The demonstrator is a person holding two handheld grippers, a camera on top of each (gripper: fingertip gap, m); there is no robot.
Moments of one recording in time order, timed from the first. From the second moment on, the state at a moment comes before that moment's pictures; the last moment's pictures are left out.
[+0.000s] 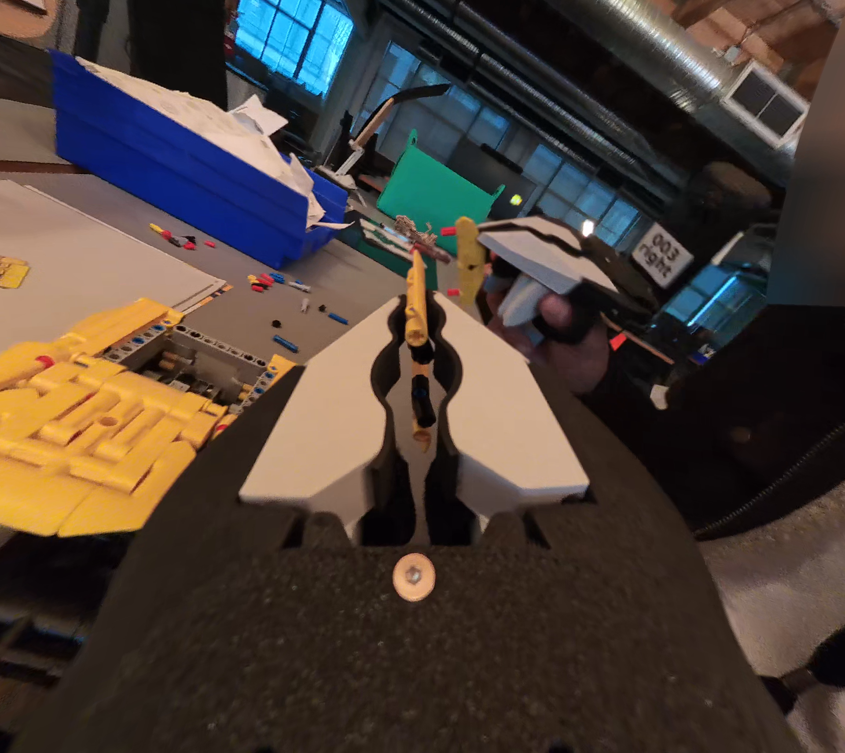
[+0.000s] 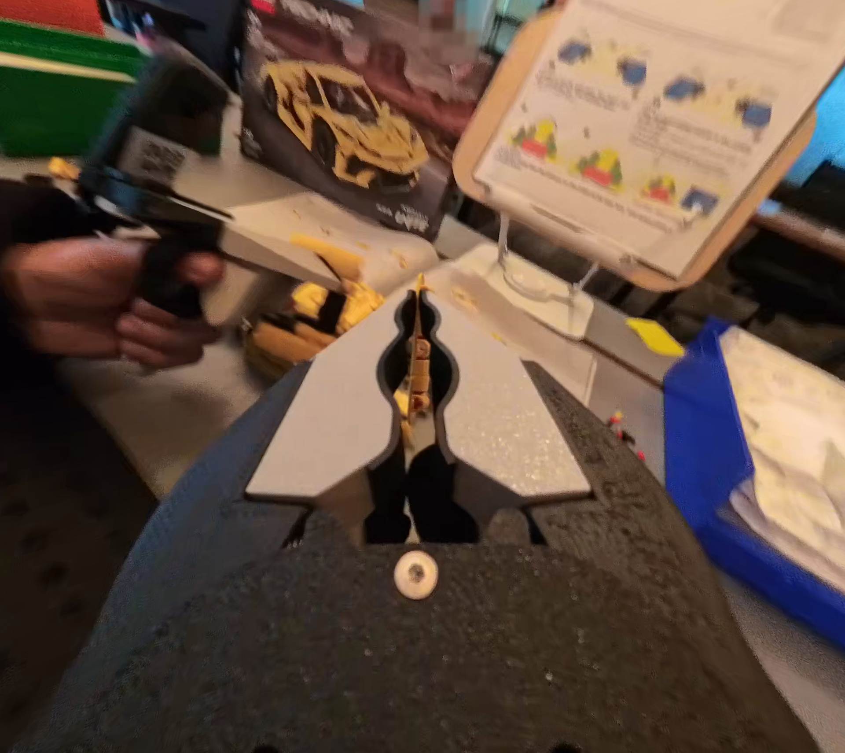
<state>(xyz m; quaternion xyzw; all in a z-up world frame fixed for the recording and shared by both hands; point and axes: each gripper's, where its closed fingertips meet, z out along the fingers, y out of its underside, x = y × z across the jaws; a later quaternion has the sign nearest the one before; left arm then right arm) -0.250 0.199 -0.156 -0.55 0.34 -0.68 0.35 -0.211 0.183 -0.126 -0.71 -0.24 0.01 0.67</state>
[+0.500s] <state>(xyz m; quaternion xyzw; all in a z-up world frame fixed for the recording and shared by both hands) -0.249 0.176 -0.163 -0.53 0.36 -0.71 0.28 -0.199 0.155 -0.153 -0.66 -0.11 0.54 0.52</state>
